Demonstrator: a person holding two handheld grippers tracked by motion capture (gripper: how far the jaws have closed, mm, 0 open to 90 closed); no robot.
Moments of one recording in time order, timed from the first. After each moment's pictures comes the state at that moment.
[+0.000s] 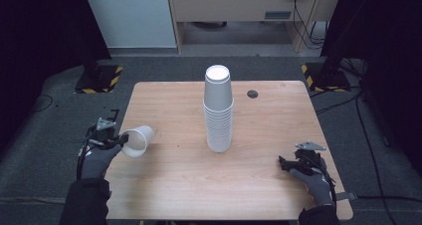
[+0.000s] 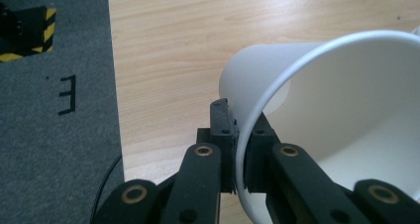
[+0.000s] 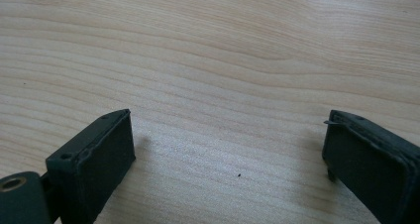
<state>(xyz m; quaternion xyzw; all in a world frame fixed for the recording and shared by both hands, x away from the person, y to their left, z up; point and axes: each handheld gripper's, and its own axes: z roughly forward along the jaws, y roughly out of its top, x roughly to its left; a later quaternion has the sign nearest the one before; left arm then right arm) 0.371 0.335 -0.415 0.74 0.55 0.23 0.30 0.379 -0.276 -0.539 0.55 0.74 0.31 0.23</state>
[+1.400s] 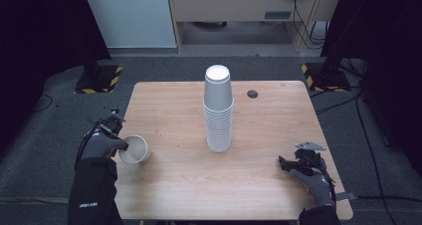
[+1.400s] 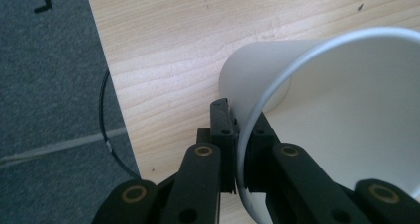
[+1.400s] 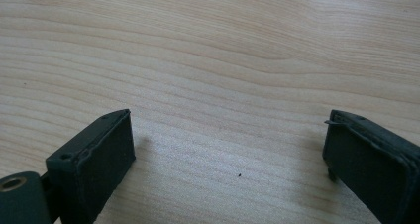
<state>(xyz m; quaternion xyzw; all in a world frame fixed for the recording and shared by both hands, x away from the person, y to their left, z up) 0.403 0.326 -0.406 0.79 0.59 0.08 0.12 0.379 -0.275 -0.539 0.55 0.74 0.31 0.23</state>
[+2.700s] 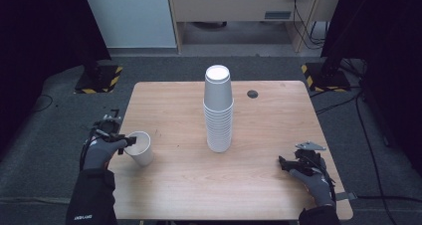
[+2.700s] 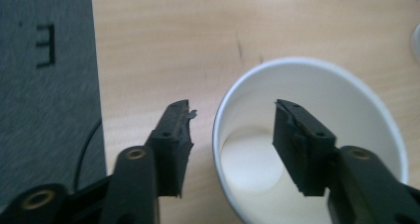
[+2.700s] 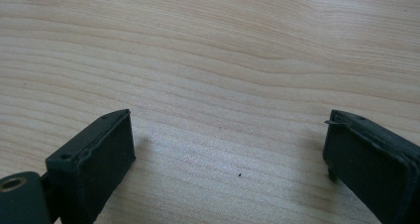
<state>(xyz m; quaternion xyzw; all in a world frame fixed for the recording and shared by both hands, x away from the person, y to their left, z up) 0.391 0.333 -0.420 0.73 0.60 0.16 0.28 0.379 -0.275 -0.539 0.55 0.74 0.31 0.23</state>
